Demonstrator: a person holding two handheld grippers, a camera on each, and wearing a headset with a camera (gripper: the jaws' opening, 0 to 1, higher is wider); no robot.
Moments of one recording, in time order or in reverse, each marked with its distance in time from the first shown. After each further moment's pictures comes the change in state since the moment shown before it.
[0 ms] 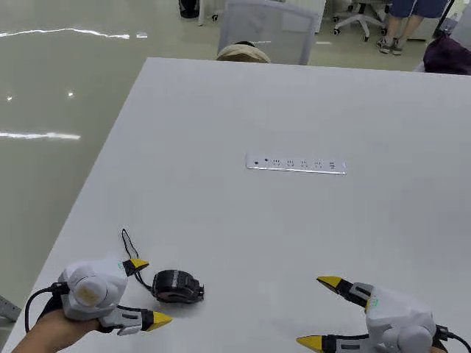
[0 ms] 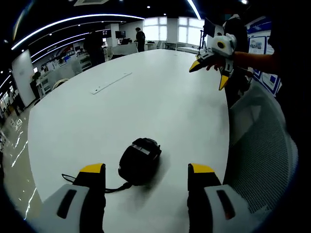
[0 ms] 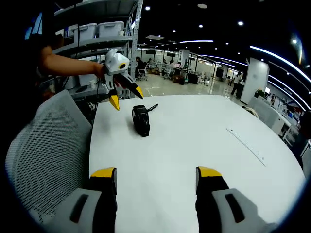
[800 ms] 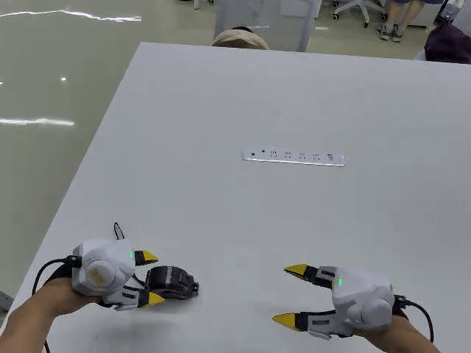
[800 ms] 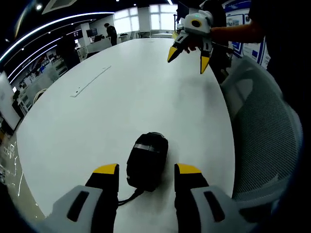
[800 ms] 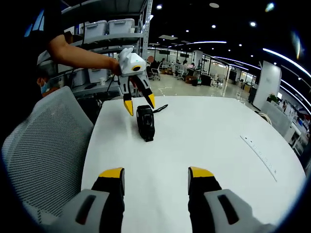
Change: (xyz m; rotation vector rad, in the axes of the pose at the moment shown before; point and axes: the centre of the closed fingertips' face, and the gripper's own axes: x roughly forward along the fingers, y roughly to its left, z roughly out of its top) left arm 0.030 0.013 -0.009 0.196 0.075 -0.138; right arm 0.049 -0.005 0.007 -0.052 -0.008 0.113
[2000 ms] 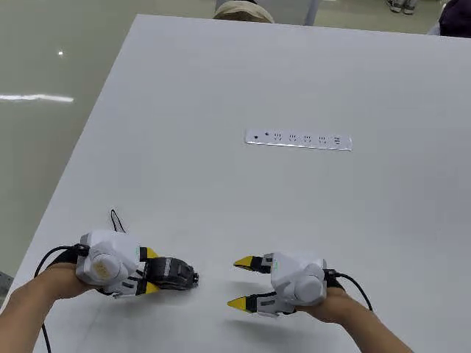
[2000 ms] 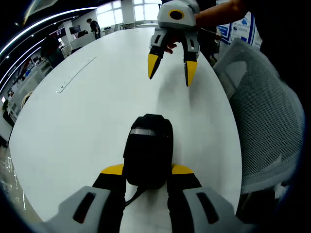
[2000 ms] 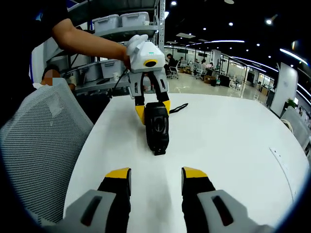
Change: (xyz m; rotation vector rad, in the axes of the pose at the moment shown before) left arm 0.022 0.001 -0.022 0.092 0.085 -0.091; right arm 0.098 0.016 0.011 -0.051 0.009 0.162
